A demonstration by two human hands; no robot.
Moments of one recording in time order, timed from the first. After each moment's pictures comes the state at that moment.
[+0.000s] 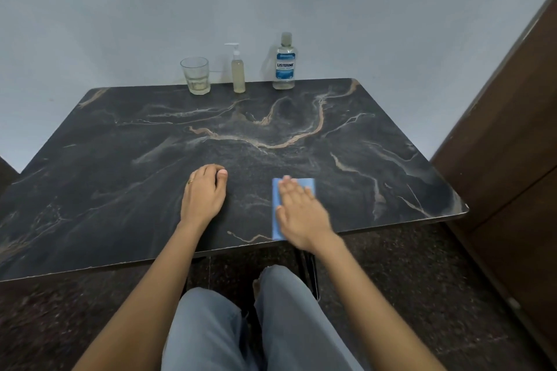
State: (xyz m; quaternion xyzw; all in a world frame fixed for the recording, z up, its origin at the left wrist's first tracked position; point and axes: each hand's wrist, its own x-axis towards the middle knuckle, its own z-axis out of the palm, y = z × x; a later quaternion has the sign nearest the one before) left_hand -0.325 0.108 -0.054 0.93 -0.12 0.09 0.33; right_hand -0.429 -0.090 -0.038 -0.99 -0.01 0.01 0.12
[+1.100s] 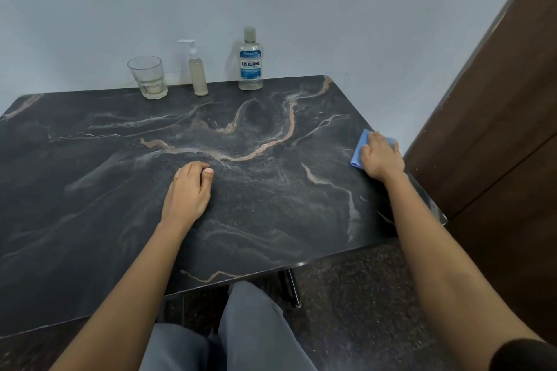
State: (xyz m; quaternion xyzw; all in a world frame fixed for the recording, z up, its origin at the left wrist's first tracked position) left_hand -0.277 0.050 -0.057 0.93 -0.17 0.08 0.33; right_hand -0.339 -0.364 -0.030 -0.96 0.27 0.00 0.11
